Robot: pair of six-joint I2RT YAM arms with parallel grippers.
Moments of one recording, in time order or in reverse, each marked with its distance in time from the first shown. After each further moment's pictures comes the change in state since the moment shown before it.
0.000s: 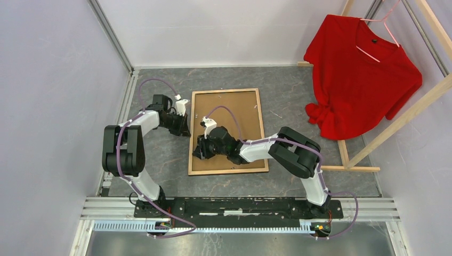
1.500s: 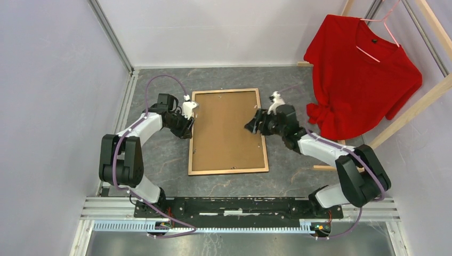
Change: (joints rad) left arm -0.092 -0.121 -0.013 -0.051 -0.153 0.204; right arm -0.611 -0.619 -0.389 -0.227 -0.172 -0.026
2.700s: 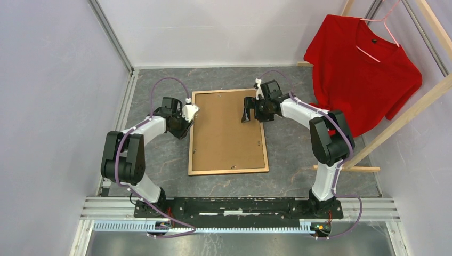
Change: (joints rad) left arm -0.035 0.032 -0.069 0.168 -0.249 0.032; right arm -0.023 0.484 0.602 -0.602 -0.024 -0.221
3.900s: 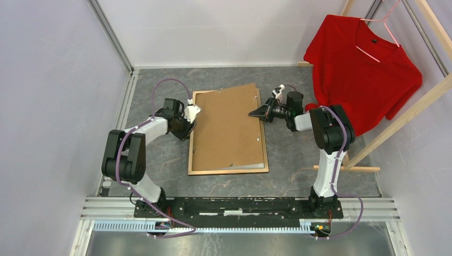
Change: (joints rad) left arm -0.021 0.014 -0.017 0.032 0.029 -0.030; right arm -0.221 0.145 -0.340 1.044 -0.673 0.732
